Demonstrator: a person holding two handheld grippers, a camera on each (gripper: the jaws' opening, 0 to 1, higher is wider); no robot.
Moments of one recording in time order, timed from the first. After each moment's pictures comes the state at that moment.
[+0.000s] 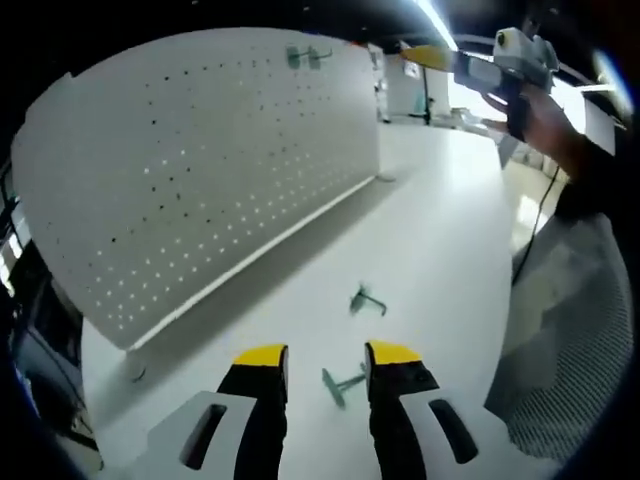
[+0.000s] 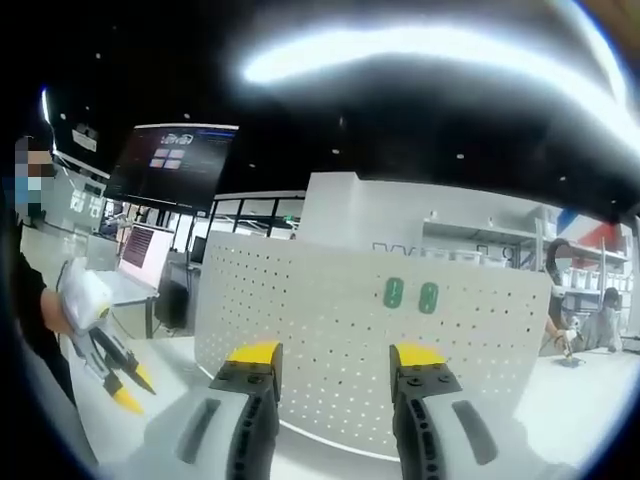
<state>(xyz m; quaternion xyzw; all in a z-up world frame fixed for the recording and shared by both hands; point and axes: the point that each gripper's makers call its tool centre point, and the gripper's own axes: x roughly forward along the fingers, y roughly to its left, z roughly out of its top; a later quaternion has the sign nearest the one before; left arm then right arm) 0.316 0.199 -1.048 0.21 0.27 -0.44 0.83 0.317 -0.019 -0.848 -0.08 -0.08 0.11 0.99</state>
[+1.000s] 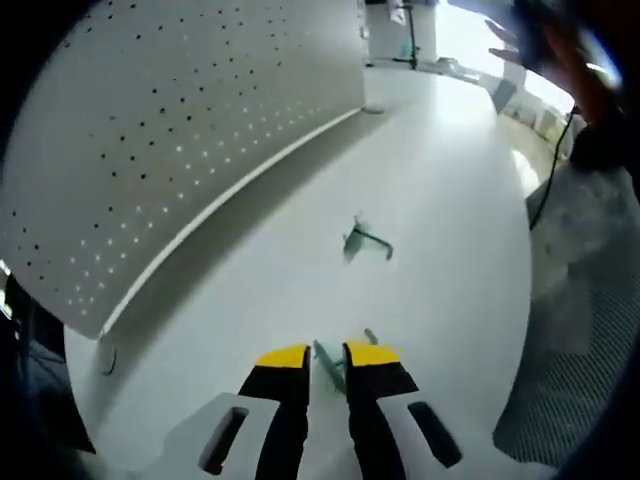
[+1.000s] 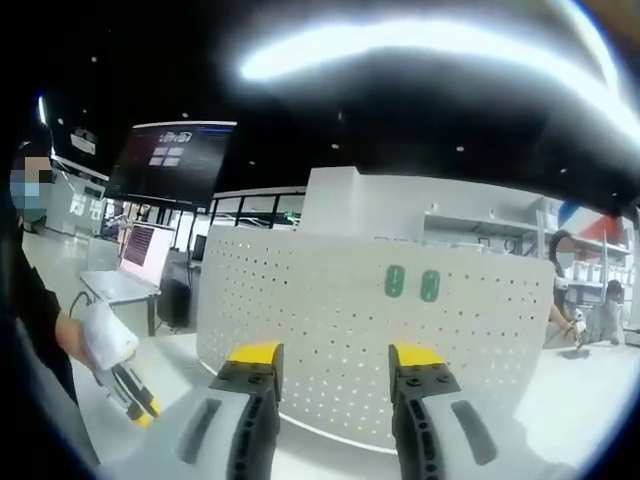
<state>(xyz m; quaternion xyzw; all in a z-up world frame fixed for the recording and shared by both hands) 0.319 0.198 -1.113 0.27 0.35 -0.44 0.78 0.319 -0.020 -0.859 -0.07 -0.07 0.12 0.99</state>
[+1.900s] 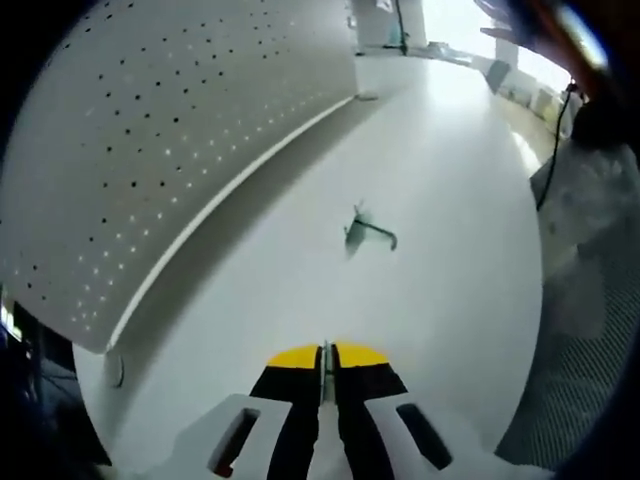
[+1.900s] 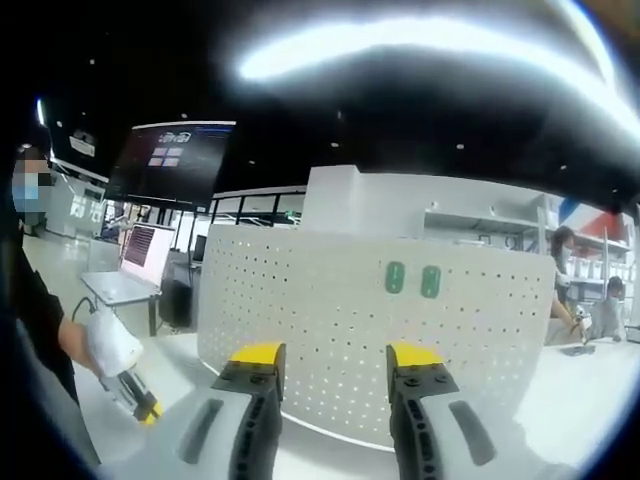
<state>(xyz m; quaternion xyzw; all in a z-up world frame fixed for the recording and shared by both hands) 0.323 0.199 -1.119 0.31 0.34 -0.44 0.77 0.321 -0.021 -0.863 -0.07 -0.07 0.12 0.99</state>
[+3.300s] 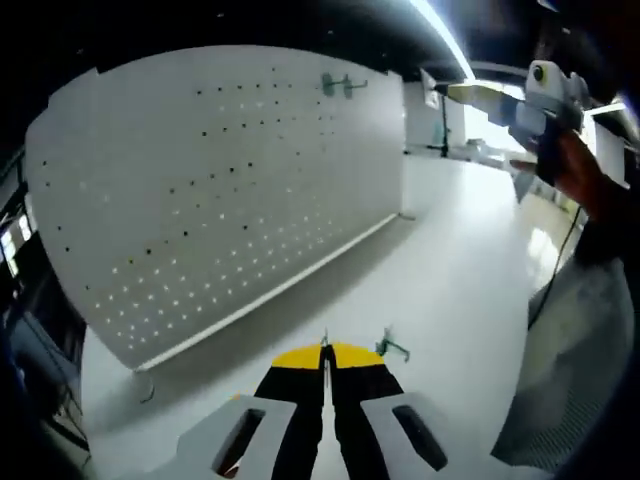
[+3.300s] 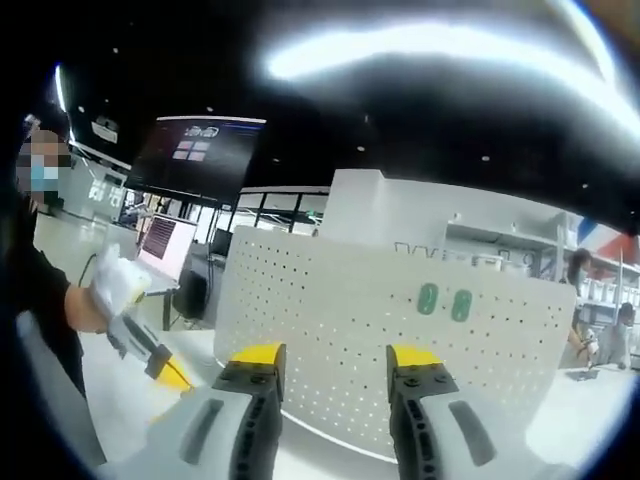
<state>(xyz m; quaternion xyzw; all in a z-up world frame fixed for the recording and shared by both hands) 0.348 0.193 -1.005 0.13 0.20 -0.42 0.88 0.316 0.020 -0.846 -0.11 -0.08 0.16 0.98</state>
